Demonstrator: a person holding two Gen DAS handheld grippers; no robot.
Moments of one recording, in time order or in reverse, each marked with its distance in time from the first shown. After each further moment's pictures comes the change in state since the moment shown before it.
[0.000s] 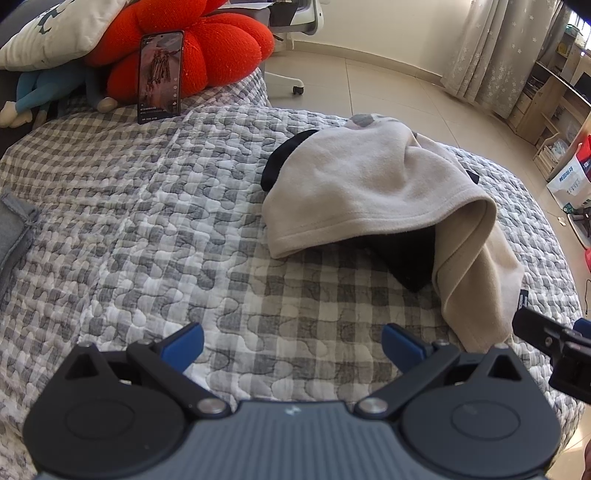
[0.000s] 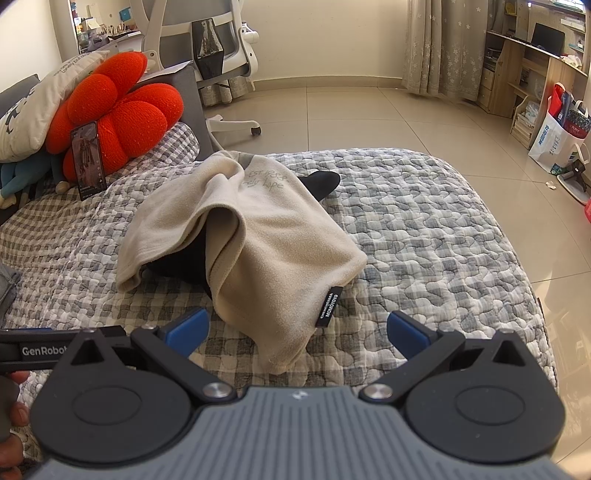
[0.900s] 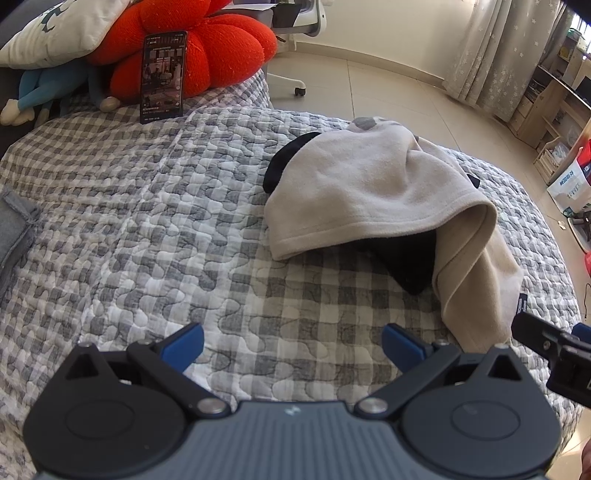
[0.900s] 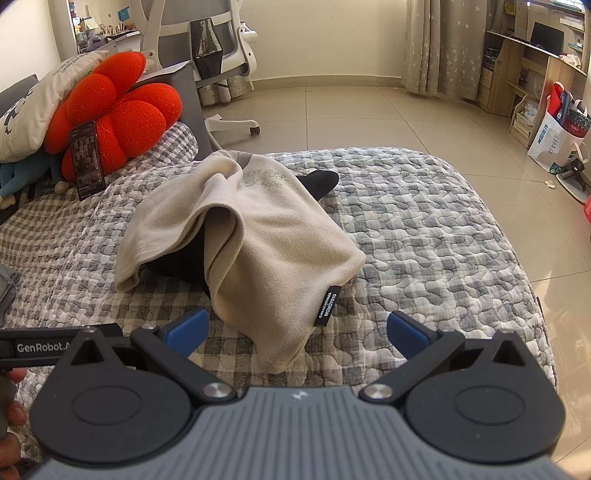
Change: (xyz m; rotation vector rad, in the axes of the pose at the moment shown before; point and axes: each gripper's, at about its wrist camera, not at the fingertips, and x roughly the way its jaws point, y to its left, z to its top) left arm -0.002 0.002 0.000 -0.011 -0.008 0.003; right arm 0.000 -0.001 0.000 0.001 0.001 -0.003
